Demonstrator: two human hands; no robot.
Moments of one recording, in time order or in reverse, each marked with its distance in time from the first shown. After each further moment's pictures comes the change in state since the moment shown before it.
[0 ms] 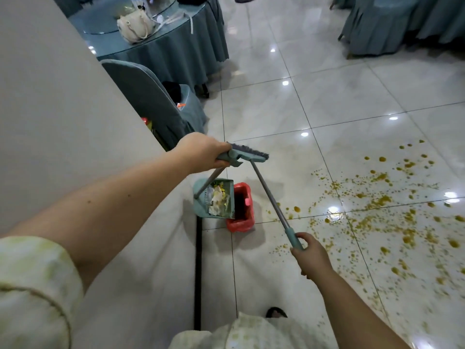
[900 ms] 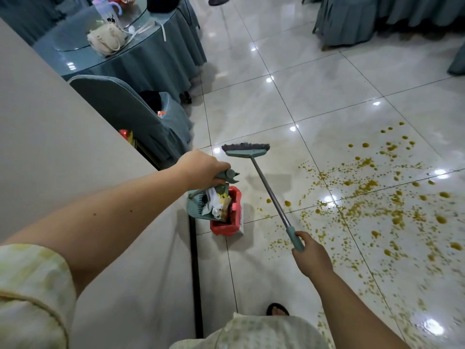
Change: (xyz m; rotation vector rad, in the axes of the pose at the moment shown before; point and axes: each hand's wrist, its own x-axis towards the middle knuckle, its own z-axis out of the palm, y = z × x) left_hand 0.034 0.064 0.009 0.141 -0.125 0.147; right_hand 0.007 0.047 -0.028 -0.153 0.081 -0.029
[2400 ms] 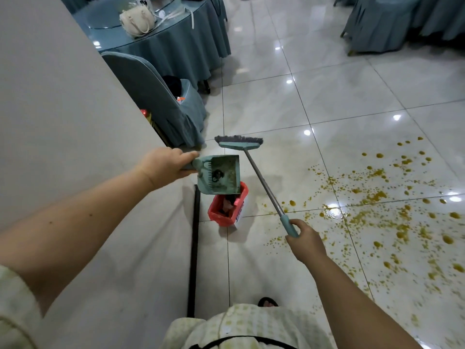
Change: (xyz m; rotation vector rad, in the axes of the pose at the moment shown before) left_hand -0.124 -0.014 0.026 -0.071 0.156 -0.223; right_hand -0.014 -0.020 -0.004 0.037 -0.040 -0.084
